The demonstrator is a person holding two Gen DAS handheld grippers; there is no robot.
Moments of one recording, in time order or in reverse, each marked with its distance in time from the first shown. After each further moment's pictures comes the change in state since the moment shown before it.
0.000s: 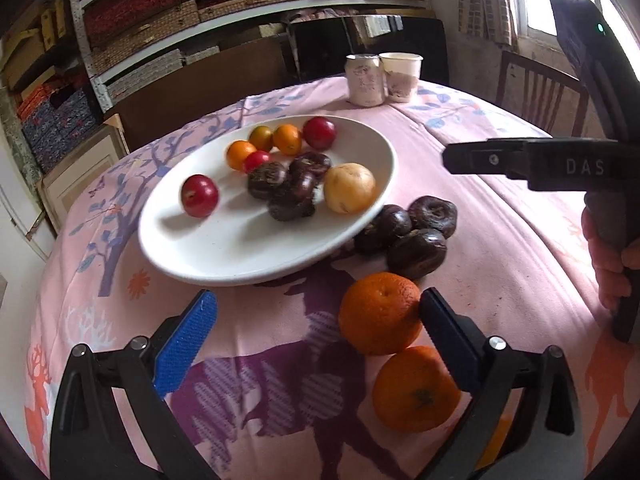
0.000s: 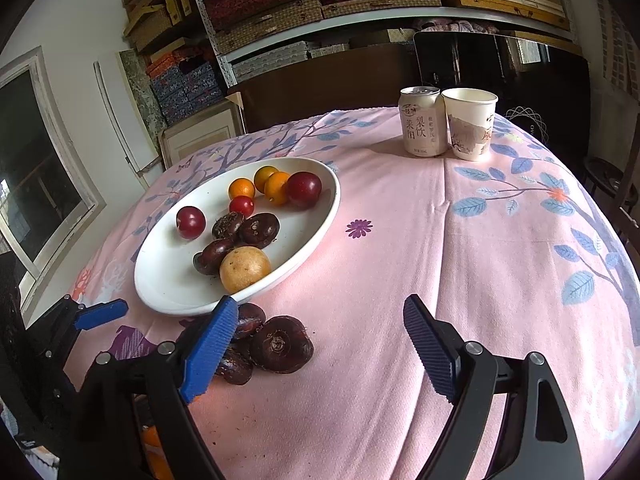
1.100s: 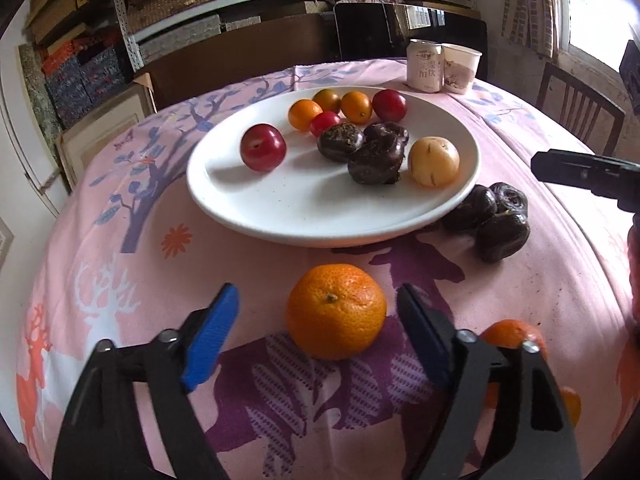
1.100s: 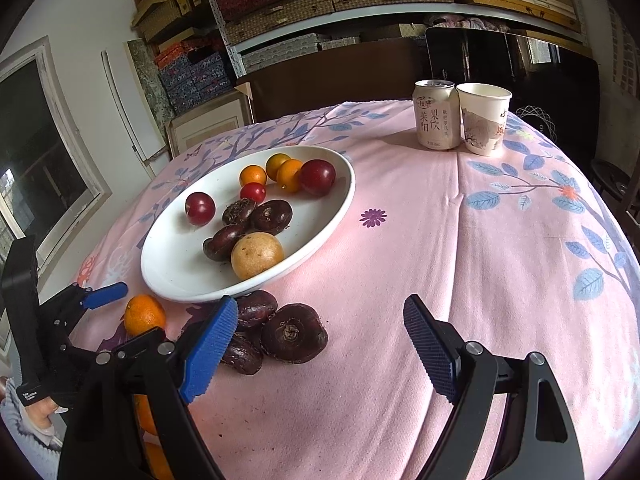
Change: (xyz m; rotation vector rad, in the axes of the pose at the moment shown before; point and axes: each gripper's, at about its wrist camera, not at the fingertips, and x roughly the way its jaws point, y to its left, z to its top) left arm 0.025 0.043 -0.014 -0.118 0.094 -0.015; right arm 0.003 0.010 -0.006 -0.034 0.033 0.019
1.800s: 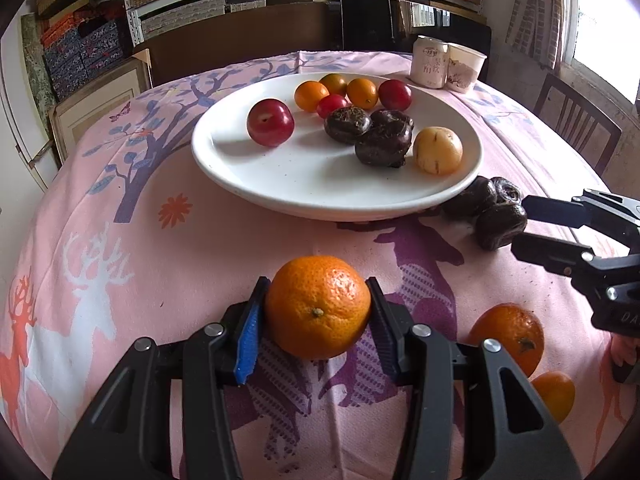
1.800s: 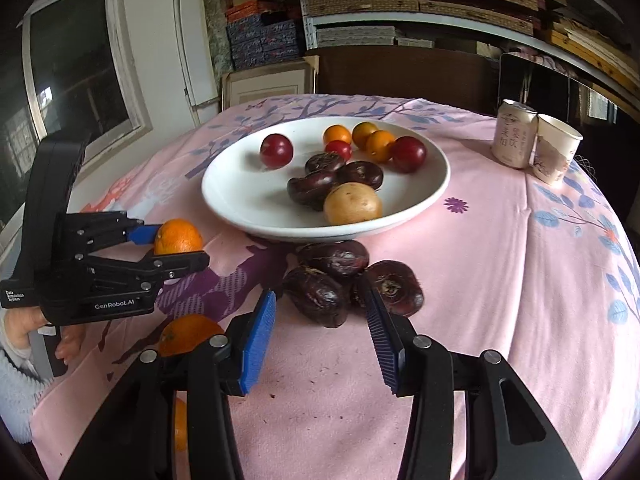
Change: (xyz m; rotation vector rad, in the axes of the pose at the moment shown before) left arm -0.002 0.013 -0.011 -0.049 0.032 -0.015; right arm 0.008 0.061 -0.031 -0.271 0.062 0.070
